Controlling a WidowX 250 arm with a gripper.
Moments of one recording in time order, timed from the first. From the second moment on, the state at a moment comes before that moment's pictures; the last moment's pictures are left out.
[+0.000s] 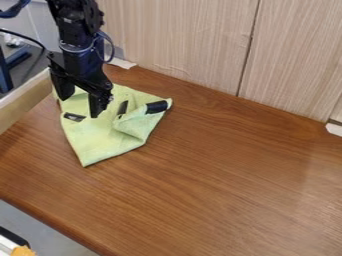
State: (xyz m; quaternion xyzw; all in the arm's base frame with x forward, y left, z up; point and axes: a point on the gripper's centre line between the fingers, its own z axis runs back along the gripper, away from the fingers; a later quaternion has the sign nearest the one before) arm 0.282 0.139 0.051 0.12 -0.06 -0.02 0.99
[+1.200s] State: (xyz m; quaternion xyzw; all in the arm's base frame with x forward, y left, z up) arm 0.310 0.174 0.015 0.08 -0.03 -0.23 0.97
